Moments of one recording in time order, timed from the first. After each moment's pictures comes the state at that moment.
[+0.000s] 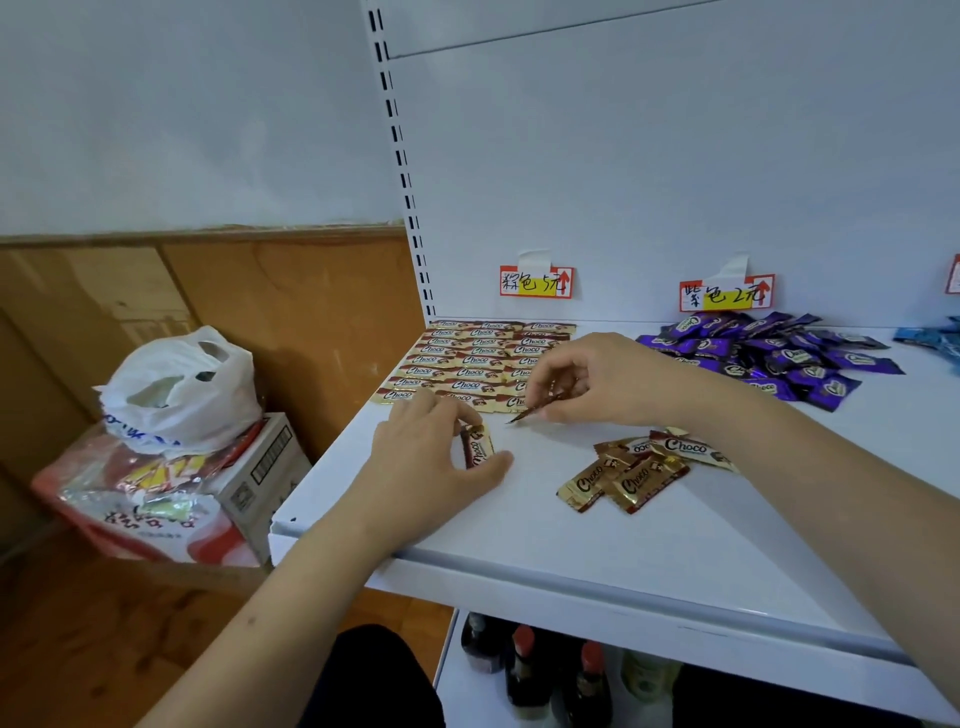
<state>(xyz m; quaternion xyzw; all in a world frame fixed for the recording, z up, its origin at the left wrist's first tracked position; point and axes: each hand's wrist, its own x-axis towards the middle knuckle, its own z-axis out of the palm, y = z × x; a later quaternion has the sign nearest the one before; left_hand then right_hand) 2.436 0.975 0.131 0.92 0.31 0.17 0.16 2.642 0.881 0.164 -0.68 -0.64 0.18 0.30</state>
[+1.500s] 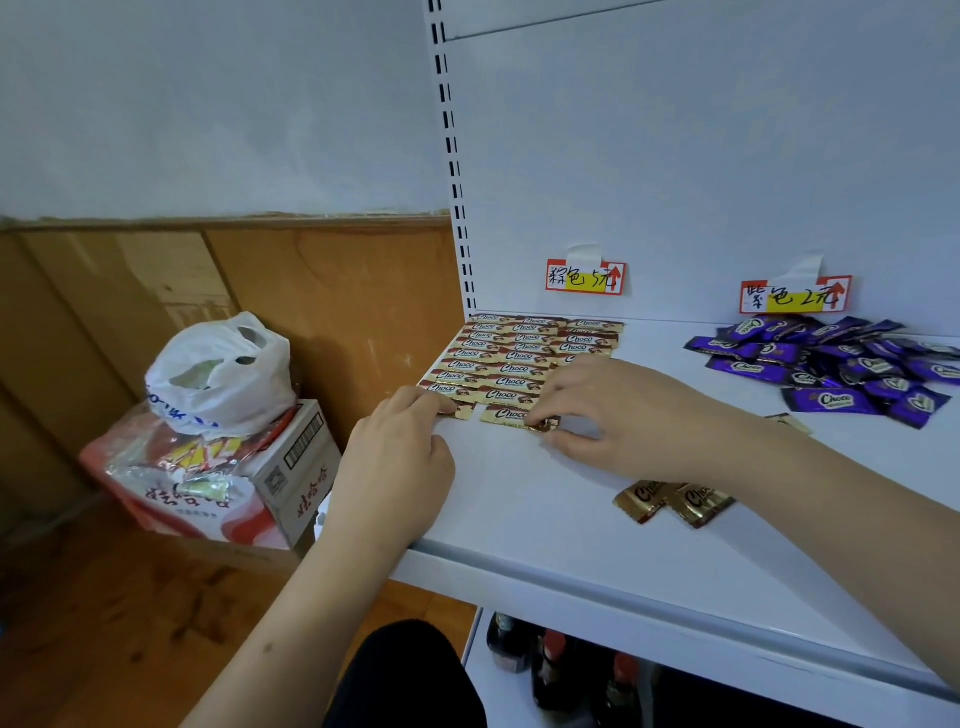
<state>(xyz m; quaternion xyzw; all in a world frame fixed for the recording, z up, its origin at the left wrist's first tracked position) 2.405 1.001 0.121 0.88 0.38 0.26 0.10 2.610 0.896 0.146 -0.65 -0.75 -0.04 0.12</state>
